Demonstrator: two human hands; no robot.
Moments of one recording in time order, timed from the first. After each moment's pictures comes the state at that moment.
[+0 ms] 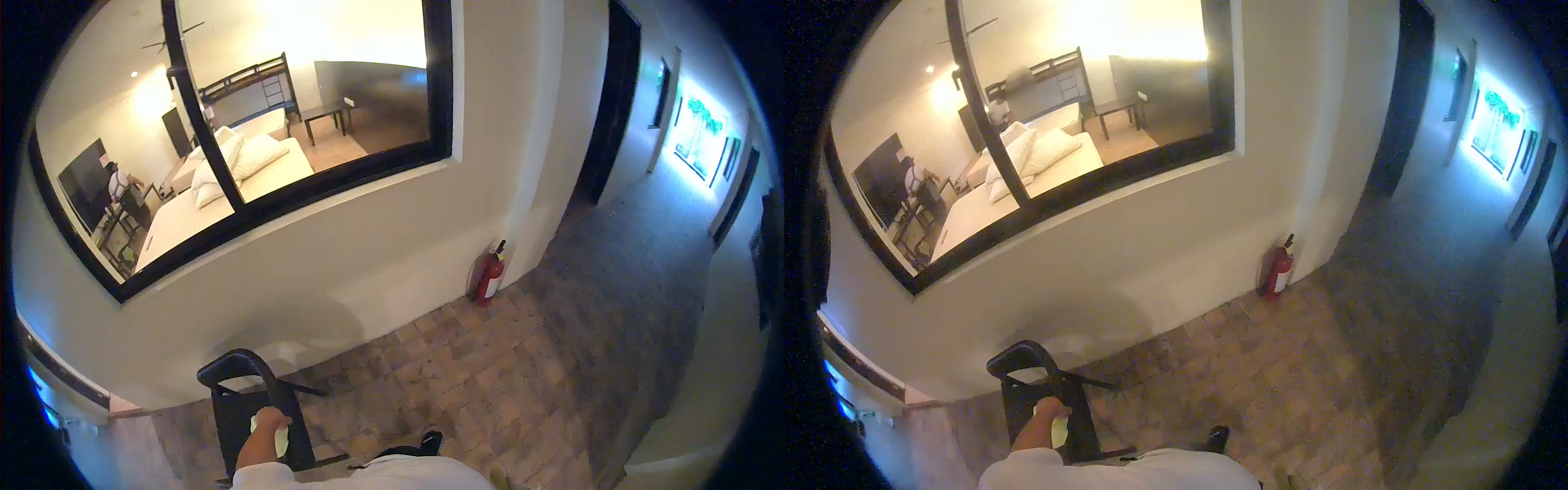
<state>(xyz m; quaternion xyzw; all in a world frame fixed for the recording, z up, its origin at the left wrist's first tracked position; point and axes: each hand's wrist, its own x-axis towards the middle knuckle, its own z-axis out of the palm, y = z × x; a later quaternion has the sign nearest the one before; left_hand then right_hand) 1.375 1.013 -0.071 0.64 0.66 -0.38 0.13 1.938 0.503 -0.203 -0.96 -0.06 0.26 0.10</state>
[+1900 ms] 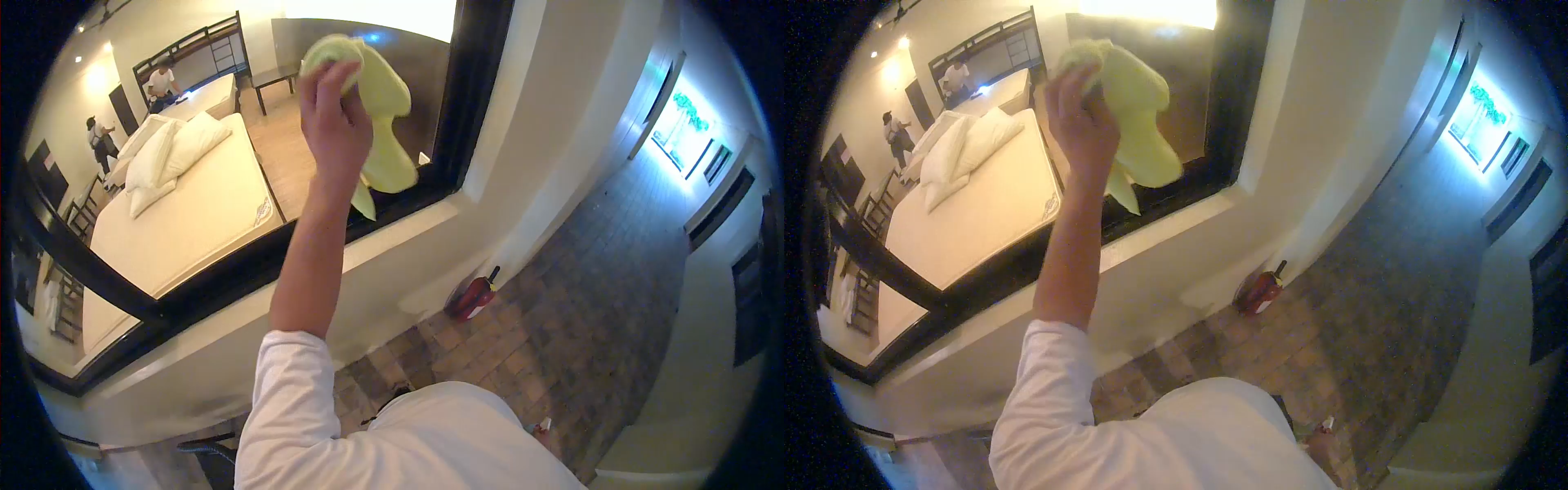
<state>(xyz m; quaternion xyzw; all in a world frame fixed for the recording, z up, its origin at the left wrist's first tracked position) 1.959 1.505 0.282 0.64 0.18 0.74 -0.07 2.160 0.826 -0.112 -0.95 -0.23 0.22 0.01</state>
